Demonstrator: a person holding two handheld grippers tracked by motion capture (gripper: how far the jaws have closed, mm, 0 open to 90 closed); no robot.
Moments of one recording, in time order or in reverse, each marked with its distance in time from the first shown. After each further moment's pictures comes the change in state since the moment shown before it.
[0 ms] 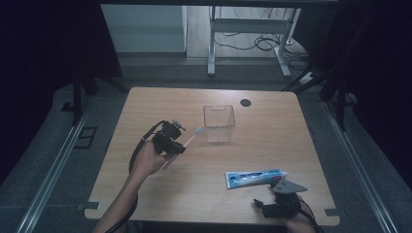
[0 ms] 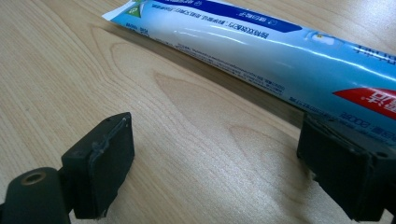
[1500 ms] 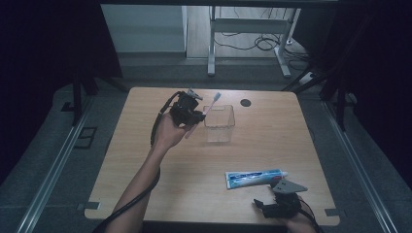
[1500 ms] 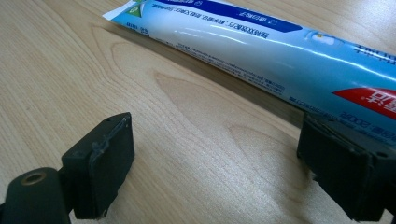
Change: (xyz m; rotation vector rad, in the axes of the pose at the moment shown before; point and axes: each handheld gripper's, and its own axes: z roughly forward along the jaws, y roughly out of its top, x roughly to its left) left arm 0.001 0.090 -0.017 -0.254 0.042 0.069; right arm 0.000 0.000 0.000 0.001 0.002 -0.001
